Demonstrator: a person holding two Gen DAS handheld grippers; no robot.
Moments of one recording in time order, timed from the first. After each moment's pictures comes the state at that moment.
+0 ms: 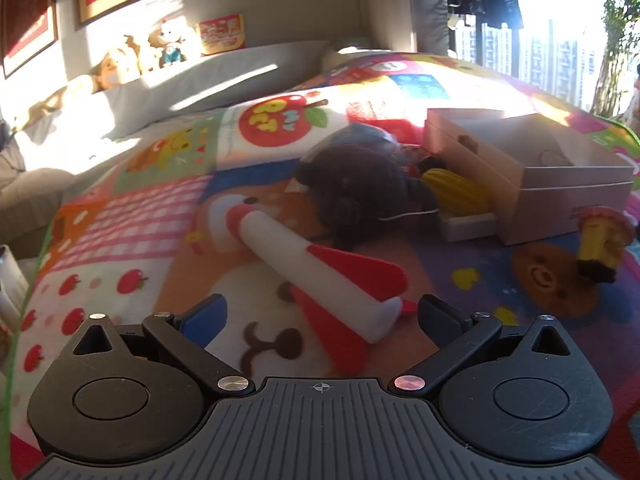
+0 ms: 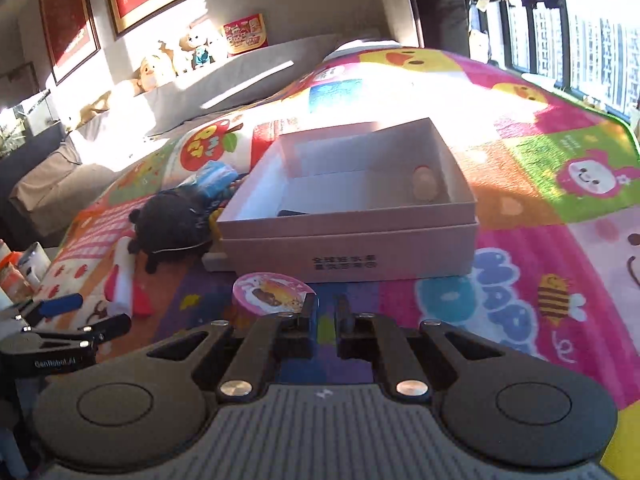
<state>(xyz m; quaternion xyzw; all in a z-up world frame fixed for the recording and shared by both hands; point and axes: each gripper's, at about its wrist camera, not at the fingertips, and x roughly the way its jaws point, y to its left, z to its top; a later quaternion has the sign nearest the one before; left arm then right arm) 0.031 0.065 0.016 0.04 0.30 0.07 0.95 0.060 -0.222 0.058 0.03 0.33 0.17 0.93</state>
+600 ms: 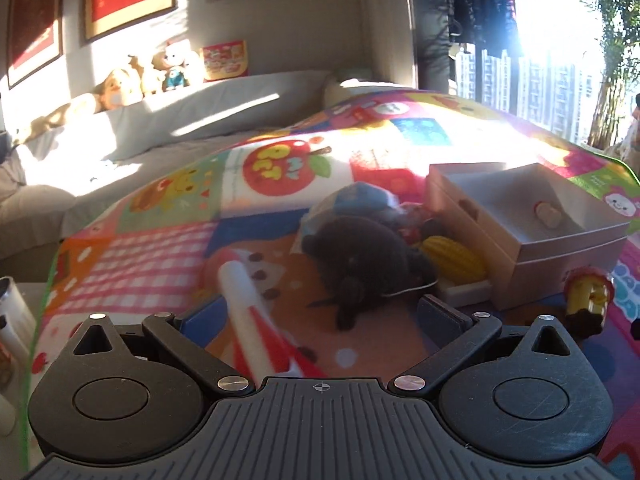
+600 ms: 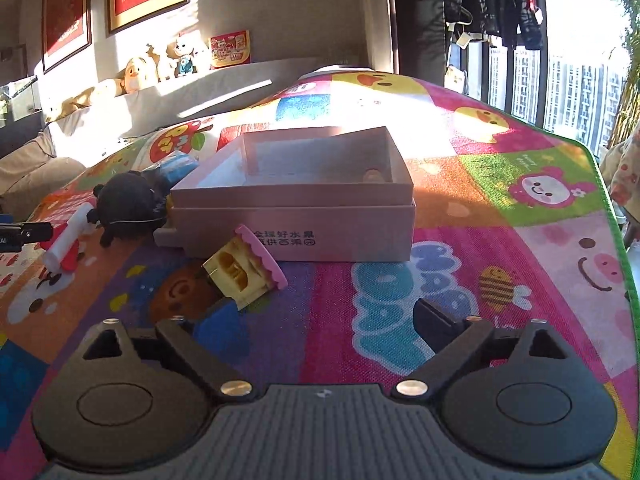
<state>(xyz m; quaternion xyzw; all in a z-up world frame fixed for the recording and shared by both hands) 0.046 0.061 0.057 0.02 0.26 0.05 0.96 0.038 -0.243 0.030 0.00 0.28 0.13 0.95</state>
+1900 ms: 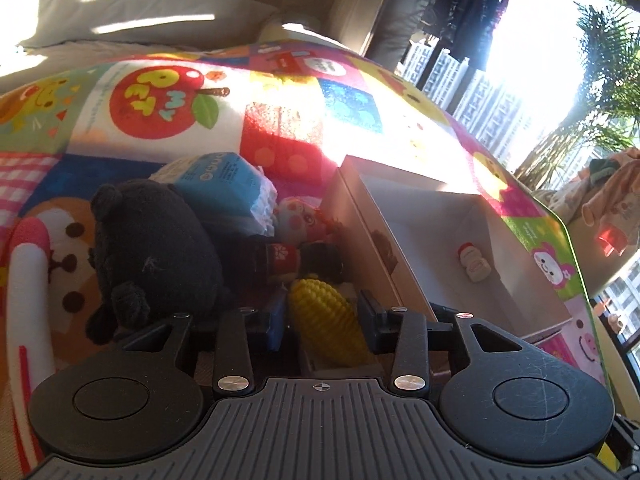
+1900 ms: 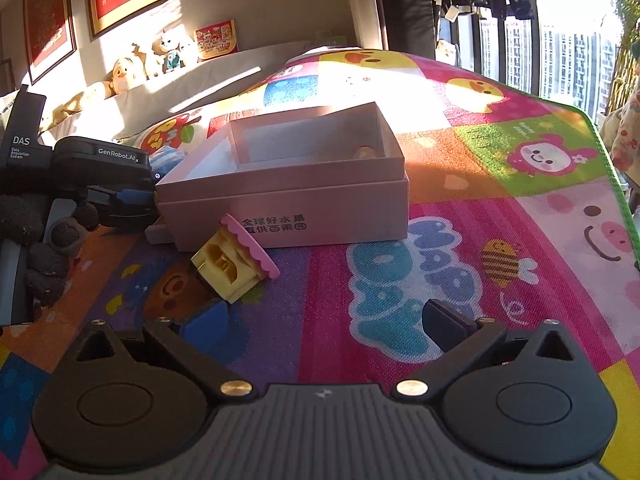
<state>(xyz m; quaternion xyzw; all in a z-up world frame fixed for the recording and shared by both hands) 0.145 0.051 0.035 -0.14 0.33 -0.09 0.93 0.050 -0.250 0.023 0.04 0.31 0.12 0.94</state>
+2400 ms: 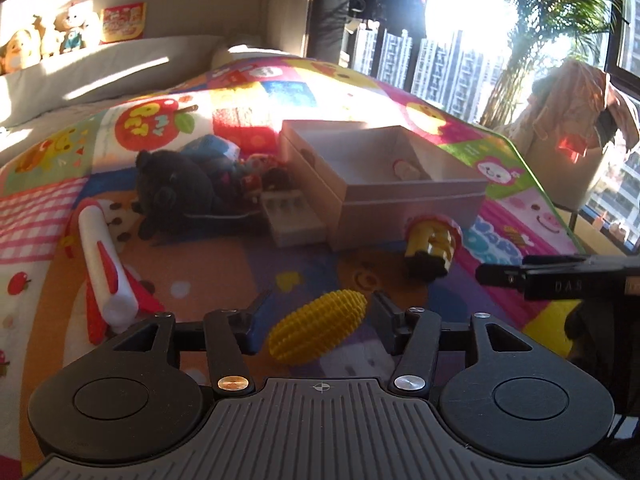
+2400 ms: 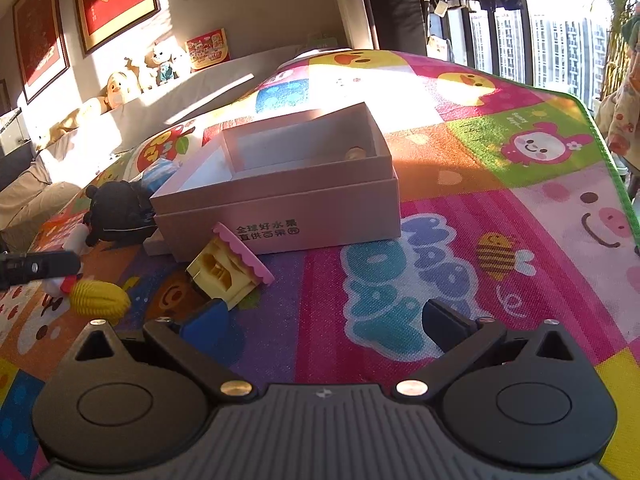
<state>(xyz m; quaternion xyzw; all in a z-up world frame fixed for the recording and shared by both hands) 0.002 0.022 0.036 -0.02 0.32 -0.12 0.94 0.051 -0.254 0.022 0.06 0.32 0.12 0.94</state>
